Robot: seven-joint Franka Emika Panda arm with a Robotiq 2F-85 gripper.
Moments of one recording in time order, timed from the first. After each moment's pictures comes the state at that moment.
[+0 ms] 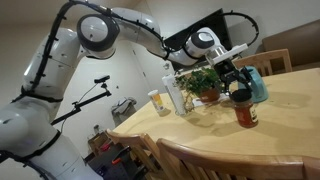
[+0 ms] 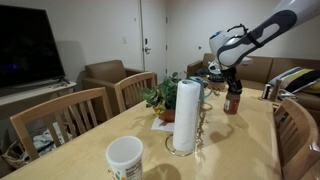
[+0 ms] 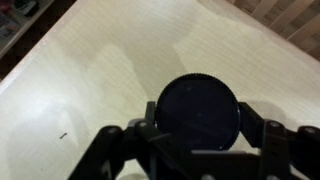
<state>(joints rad) -0.16 0.88 -0.10 -1.32 -0.46 2.01 -0.96</state>
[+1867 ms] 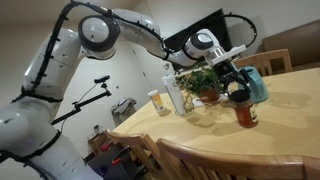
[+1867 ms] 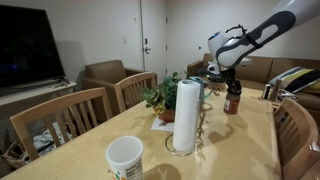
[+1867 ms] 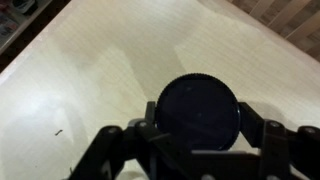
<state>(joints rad) -0.15 0.88 -0.10 -1.31 -0.46 2.00 -0.96</state>
